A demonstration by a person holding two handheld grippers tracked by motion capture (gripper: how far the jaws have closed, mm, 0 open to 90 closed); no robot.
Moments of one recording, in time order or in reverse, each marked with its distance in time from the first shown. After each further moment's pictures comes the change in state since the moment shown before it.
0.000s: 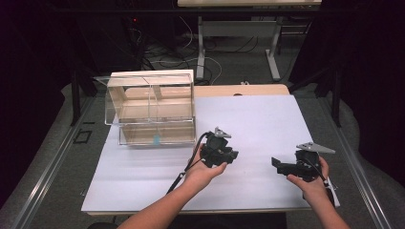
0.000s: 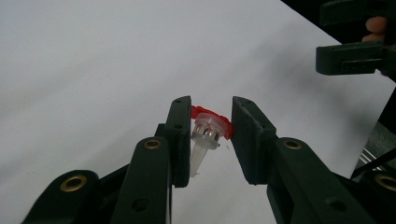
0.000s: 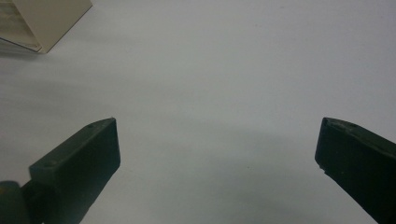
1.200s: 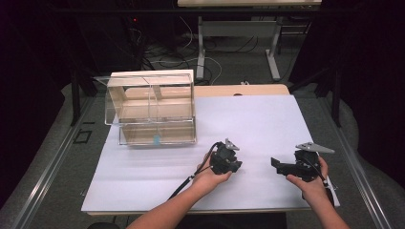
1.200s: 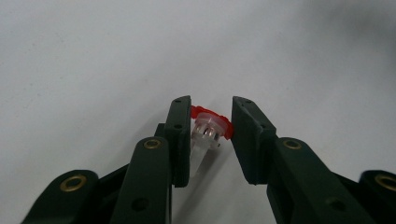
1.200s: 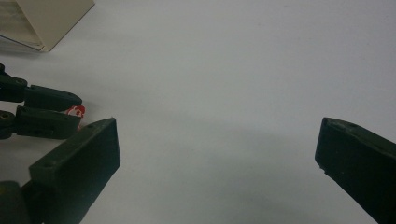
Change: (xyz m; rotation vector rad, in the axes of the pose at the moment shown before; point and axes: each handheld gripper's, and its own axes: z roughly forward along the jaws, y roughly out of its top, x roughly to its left) left arm 0.013 -0.031 0.071 0.112 -0.007 0.133; right arm 0.001 0.000 0.001 0.001 0.008 -0.003
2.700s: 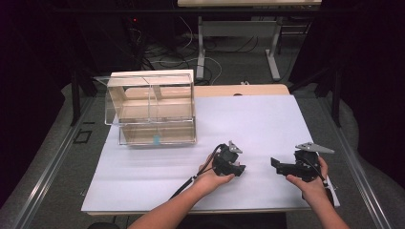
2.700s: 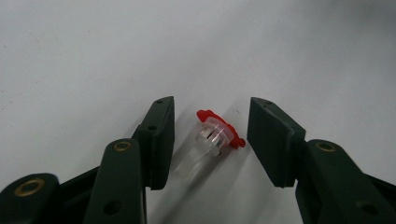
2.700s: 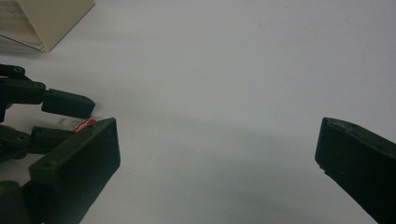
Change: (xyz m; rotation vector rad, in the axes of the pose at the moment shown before) left arm -0.005 -0.003 0.016 0.000 0.003 0.051; right arm 0.001 0.000 0.000 -0.002 -0.003 -0.002
